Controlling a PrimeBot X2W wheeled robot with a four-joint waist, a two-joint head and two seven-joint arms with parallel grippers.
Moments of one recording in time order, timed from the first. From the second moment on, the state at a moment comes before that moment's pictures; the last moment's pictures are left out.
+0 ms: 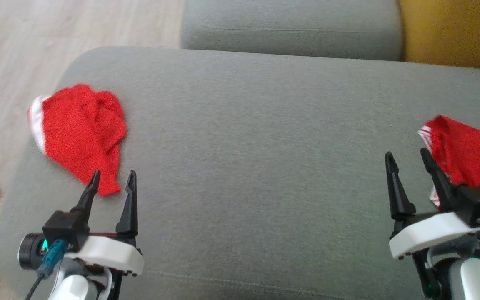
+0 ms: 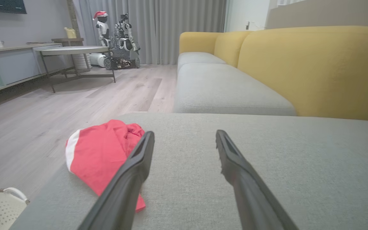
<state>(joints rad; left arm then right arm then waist) -0.02 0.34 -0.40 0.04 -0.39 0.25 -0.24 0.02 -0.05 0.00 -0.07 0.10 0.13 0.08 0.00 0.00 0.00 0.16</state>
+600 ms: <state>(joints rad) -0.02 0.34 -0.37 0.04 -0.39 0.25 -0.25 0.04 -0.05 0.03 -0.10 0.11 0.13 0.09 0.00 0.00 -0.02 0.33</state>
